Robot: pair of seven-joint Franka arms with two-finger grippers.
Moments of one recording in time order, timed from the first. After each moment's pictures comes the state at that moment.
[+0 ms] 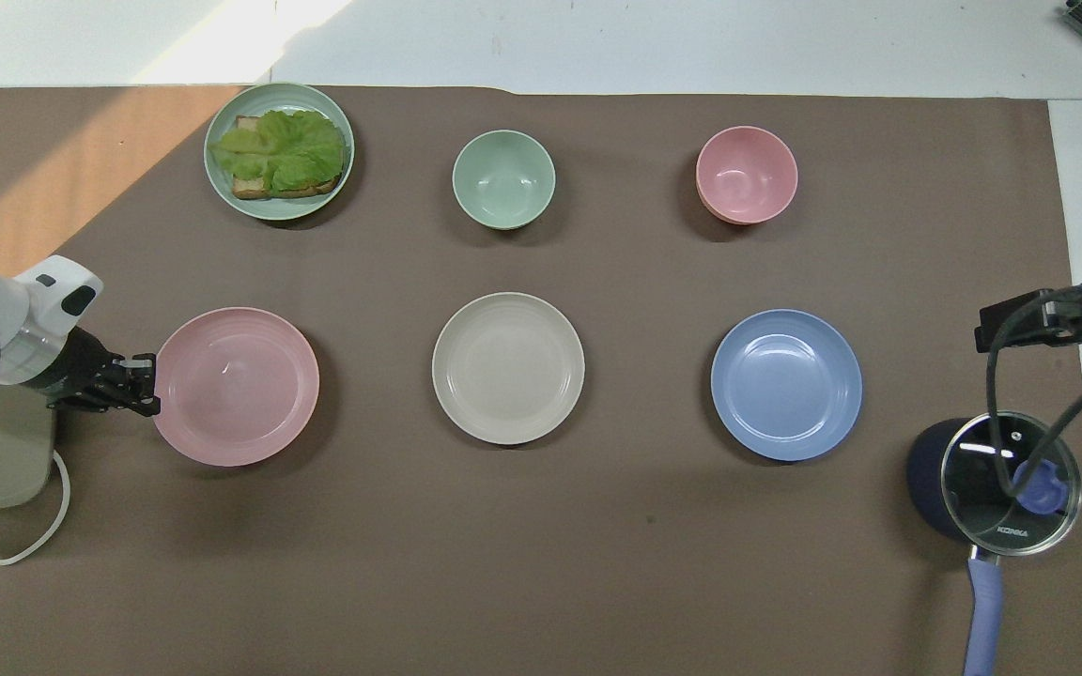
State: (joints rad) left arm 0.12 0.16 -0.03 -1.99 -0.14 1.82 -0.06; right arm -0.05 -0.03 0.04 -1.57 -0.03 1.48 0.03
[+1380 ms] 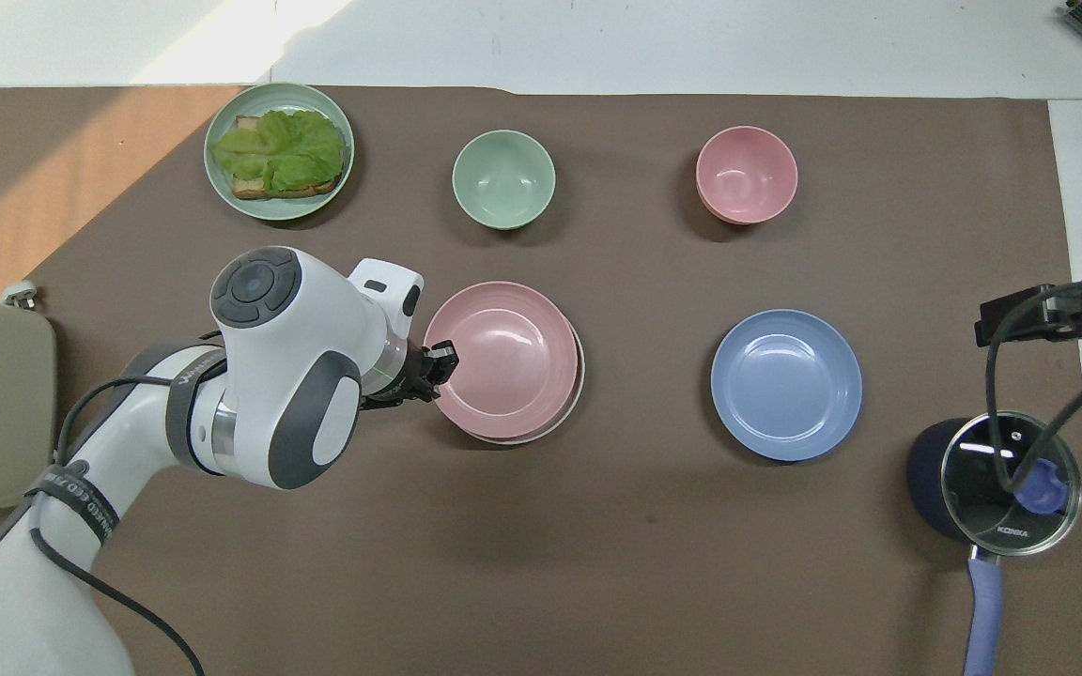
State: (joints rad) left arm -0.39 0.20 -0.09 -2.00 -0.29 2.15 -0.67; right arm -0.05 -0.03 0.04 -1.57 -0.03 1.50 0.03
